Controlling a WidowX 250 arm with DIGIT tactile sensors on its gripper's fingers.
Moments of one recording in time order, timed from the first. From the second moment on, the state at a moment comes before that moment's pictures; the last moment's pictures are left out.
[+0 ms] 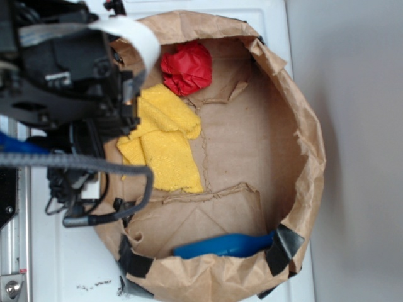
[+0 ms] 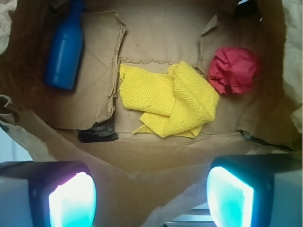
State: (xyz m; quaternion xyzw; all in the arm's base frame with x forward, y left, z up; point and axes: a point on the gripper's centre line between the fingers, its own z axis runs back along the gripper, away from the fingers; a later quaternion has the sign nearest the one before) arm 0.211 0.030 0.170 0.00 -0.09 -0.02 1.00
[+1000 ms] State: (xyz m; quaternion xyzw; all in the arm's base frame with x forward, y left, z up) arm 0.276 0.052 0.090 0.07 -0.02 0.02 1.00
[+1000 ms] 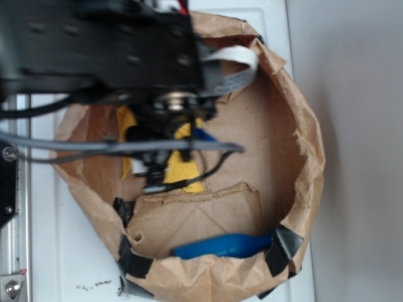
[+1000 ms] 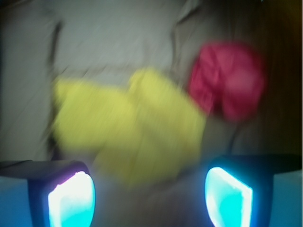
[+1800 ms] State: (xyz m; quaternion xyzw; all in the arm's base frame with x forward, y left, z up) arm 0.322 0.064 0.040 0.08 -0.05 -0.10 0.99
